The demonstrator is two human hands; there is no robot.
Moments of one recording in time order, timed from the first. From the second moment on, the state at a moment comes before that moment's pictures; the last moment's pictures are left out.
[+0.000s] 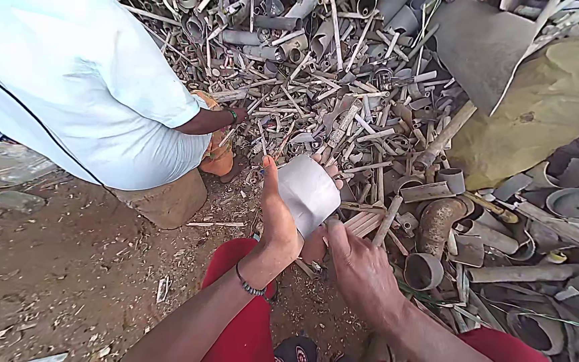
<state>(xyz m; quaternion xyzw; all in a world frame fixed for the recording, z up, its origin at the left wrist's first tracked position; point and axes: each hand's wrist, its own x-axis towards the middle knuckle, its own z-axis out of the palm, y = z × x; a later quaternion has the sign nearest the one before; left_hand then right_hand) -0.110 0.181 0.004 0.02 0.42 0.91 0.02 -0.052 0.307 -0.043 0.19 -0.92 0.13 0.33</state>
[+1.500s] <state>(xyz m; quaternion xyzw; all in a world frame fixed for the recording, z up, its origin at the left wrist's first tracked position) -0.106 0.185 0.001 0.05 0.49 0.87 0.02 -0.051 0.310 -0.032 0.21 -0.87 0.43 0.14</state>
